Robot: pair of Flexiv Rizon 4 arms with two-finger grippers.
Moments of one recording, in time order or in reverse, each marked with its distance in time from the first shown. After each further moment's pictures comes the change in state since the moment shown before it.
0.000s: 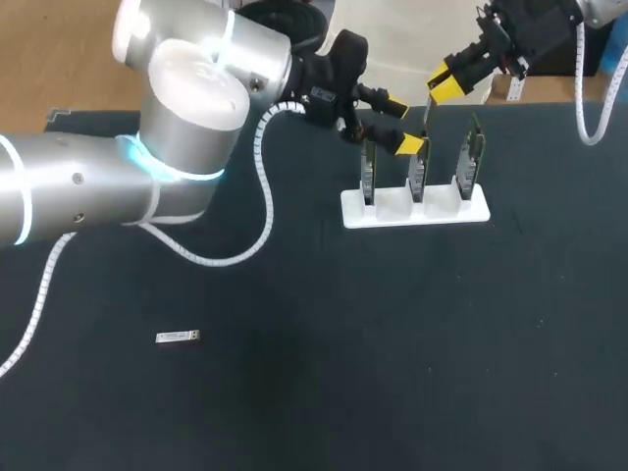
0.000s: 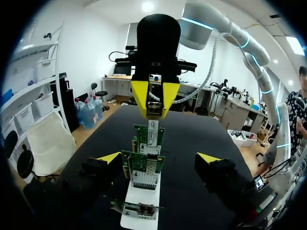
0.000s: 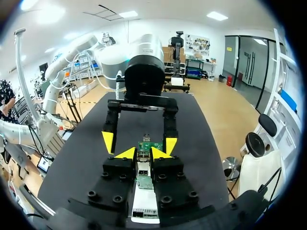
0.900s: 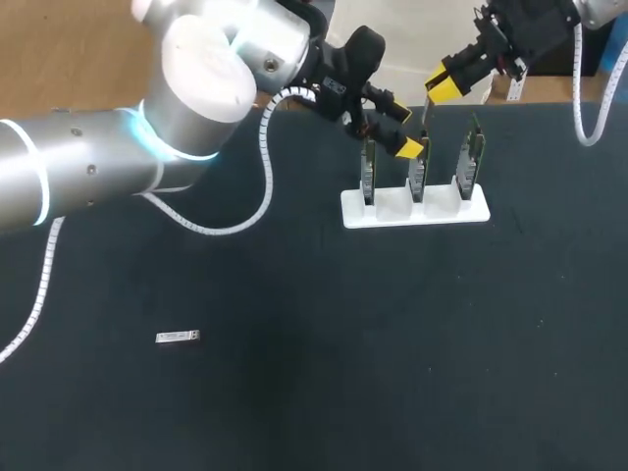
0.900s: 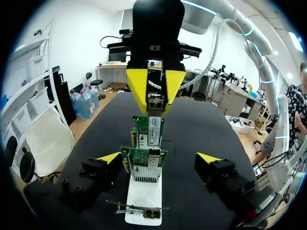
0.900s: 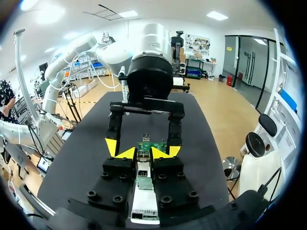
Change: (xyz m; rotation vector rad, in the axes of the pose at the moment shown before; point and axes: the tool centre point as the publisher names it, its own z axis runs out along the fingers) left arm 0.008 0.002 0.008 0.029 0.140 0.037; right arm 0.000 -0.001 0.003 0.001 0.003 0.000
